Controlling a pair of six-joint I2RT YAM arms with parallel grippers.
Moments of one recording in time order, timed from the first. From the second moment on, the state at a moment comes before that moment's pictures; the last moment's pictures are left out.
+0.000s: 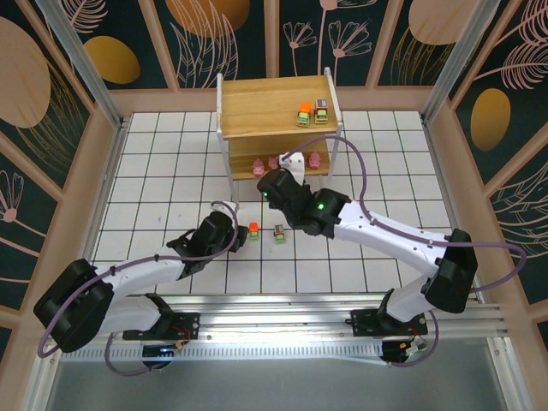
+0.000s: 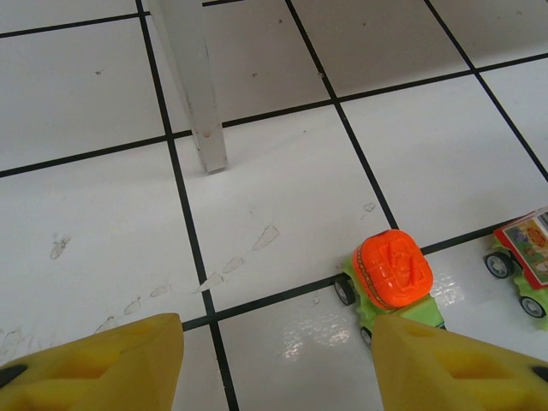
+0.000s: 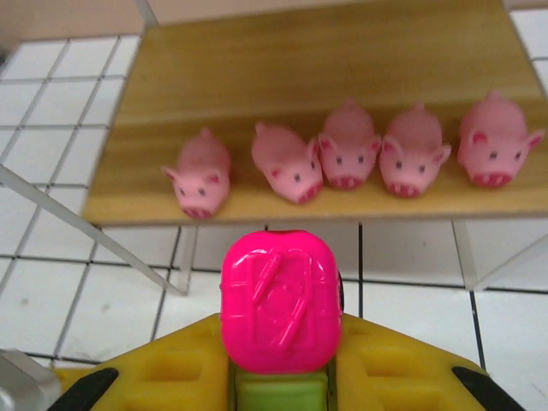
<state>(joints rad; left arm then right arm) -0.75 1.22 0.45 0.05 -0.27 -0.37 1.06 1.47 1.35 -0.62 0.65 0.68</state>
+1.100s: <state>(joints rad) -0.75 1.17 0.42 0.09 -0.27 -0.37 0.89 1.82 2.06 -0.73 0.71 0.42</state>
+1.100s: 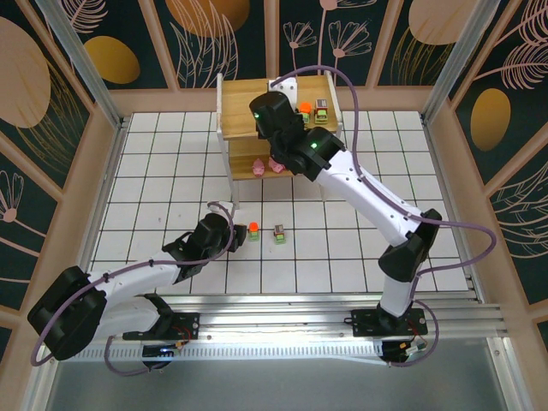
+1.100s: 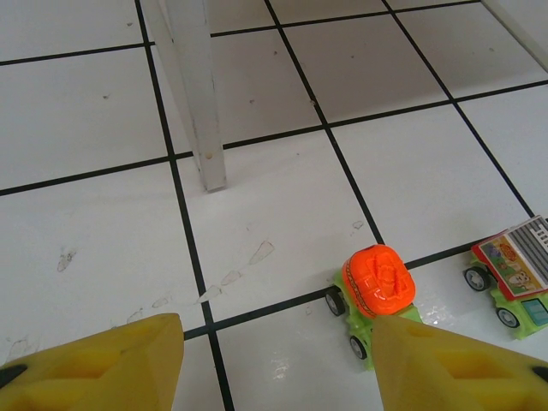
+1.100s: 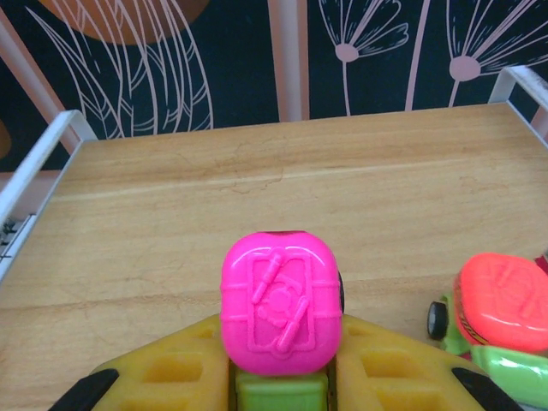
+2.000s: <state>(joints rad) -0.75 1.17 0.42 0.09 -0.27 -0.37 0.84 1.84 2.04 -0.77 0.68 0.42</state>
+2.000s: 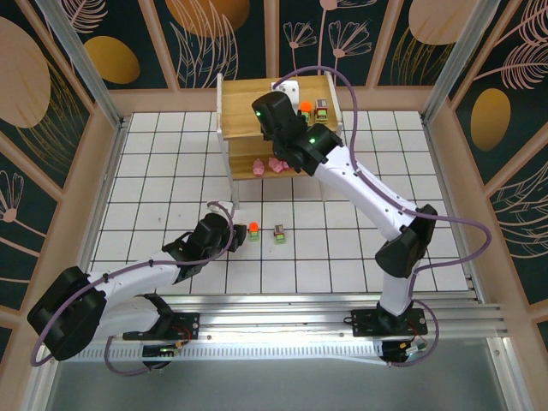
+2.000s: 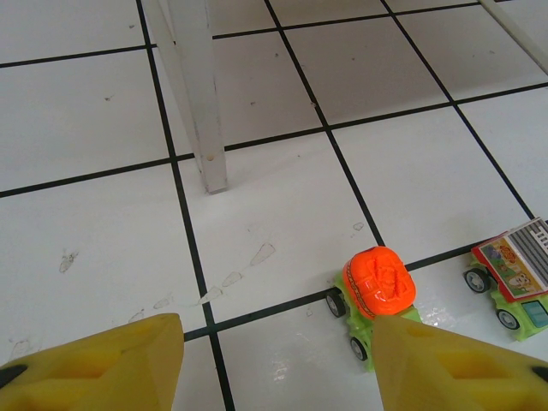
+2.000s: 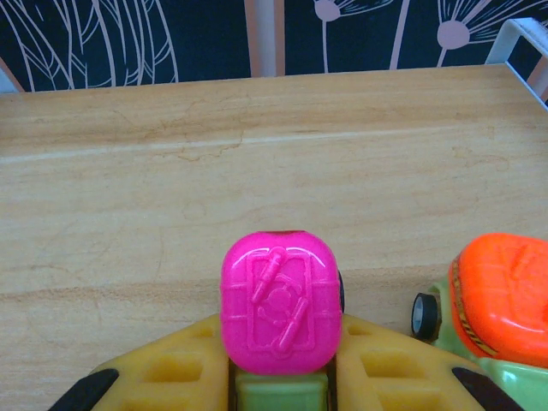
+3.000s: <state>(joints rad) -0.75 1.17 0.42 0.09 -0.27 -0.37 0.85 1.83 2.06 -0.77 0.69 0.40</state>
